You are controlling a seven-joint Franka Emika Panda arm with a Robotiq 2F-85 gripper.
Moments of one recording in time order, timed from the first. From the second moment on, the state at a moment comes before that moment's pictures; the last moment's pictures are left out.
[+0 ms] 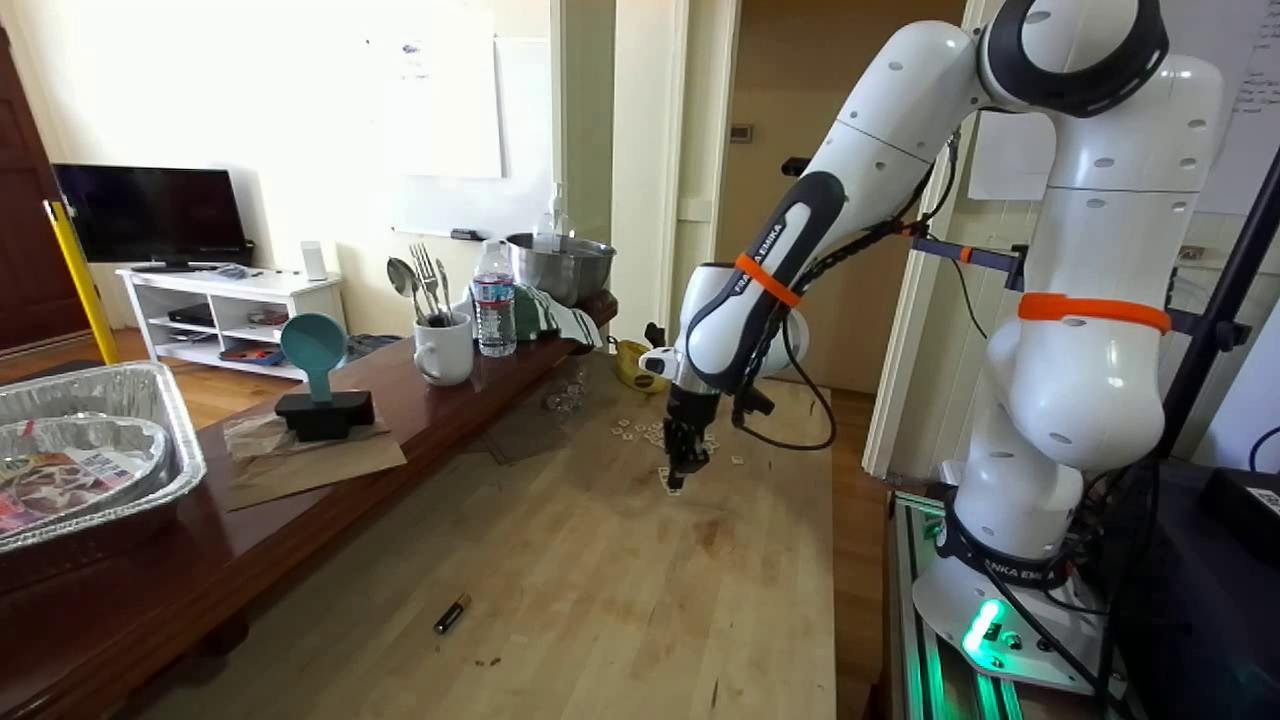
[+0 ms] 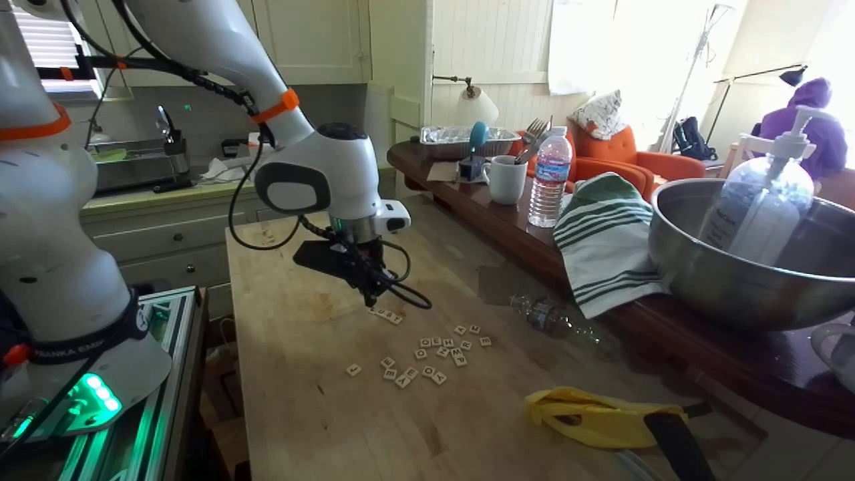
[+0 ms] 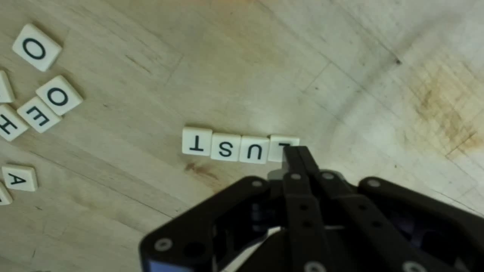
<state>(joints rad) 0.03 0.02 -0.08 -2.73 0.33 2.85 -1.09</state>
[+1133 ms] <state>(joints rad) 0.01 0.06 -0.09 -2.70 0.38 2.79 -1.28</state>
